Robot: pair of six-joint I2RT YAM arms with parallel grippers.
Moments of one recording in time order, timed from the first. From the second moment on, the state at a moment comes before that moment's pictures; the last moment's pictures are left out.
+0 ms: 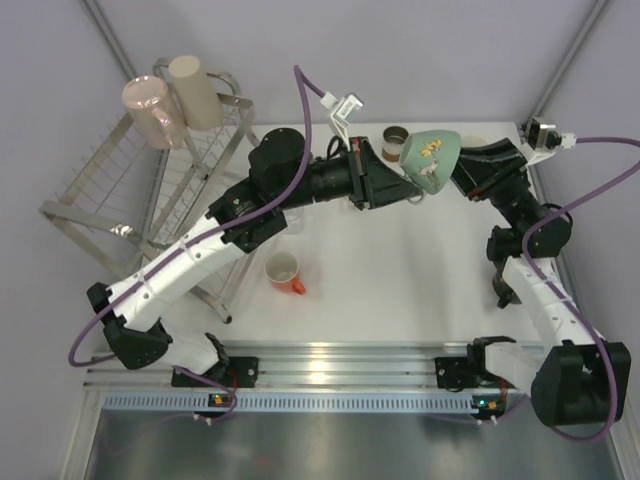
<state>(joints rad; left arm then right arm) -0.94 1.42 1.66 -0.17 0.40 -0.82 0.07 1.07 0.75 1.32 -0.71 1.39</state>
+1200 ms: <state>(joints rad) -0.93 1.21 1.97 -0.69 -1.34 -0.10 0.06 0.91 0.67 0.95 -0.85 1.17</state>
